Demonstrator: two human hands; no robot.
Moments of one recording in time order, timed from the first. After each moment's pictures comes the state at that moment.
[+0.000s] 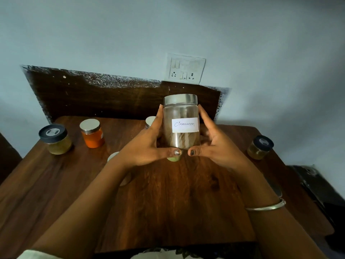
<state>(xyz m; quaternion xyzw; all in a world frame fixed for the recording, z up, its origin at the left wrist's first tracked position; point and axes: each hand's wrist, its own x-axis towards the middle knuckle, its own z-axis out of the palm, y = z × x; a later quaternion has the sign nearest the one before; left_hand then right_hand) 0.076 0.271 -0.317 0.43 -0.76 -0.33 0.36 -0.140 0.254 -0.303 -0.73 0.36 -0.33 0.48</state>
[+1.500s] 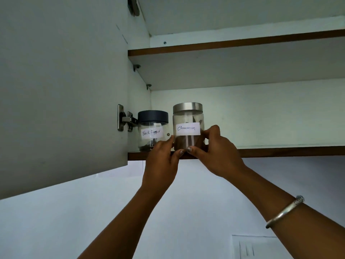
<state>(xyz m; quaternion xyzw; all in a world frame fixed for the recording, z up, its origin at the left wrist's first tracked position) 0.241 -0.016 0.000 0.47 -0.64 0.23 0.56 0.089 -0.048 0.024 -0.76 0.37 -0.52 -0.06</state>
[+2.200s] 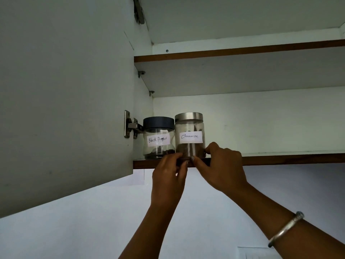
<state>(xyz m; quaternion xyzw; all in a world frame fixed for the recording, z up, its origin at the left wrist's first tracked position) 0.246 -0.033 -0.017 0.42 -0.61 0.27 0.62 0.110 -0.049 0.012 -0.70 0.43 -0.53 -0.21</state>
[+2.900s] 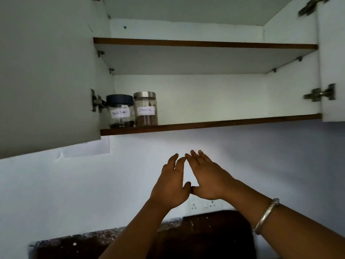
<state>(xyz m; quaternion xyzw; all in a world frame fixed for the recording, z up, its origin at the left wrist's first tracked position) 0.147 0.069 -0.106 0.47 -0.80 0.08 0.36 -0.001 0.062 -0.089 -0.82 0.52 -0.20 -0.15</state>
